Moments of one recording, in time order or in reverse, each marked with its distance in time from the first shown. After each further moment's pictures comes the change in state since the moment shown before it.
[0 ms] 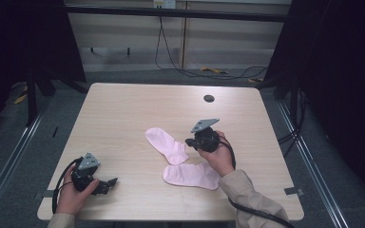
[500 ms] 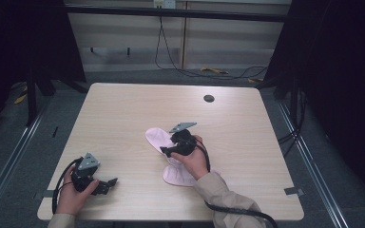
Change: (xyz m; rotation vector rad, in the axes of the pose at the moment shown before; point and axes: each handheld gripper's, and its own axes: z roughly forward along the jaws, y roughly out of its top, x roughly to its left) left arm 0.000 0.000 0.000 -0.002 -0.002 -0.002; right arm 0.038 0.023 0.070 -0.015 -0.020 0.130
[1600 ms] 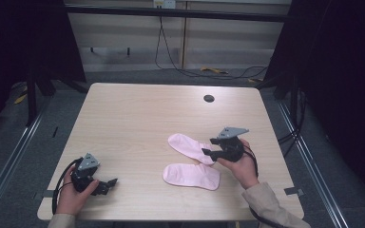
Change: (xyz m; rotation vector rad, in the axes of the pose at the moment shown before) left arm 0.000 0.000 -0.001 0.001 0.000 0.005; right arm -0.065 -0.072 -0.116 -0.067 -0.059 -0.058
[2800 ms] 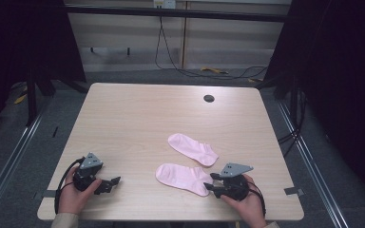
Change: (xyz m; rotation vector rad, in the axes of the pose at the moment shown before) left arm -0.011 0.010 0.002 -0.008 -0.030 -0.040; right arm 0.069 -0.066 -0.026 0.036 0.064 0.004
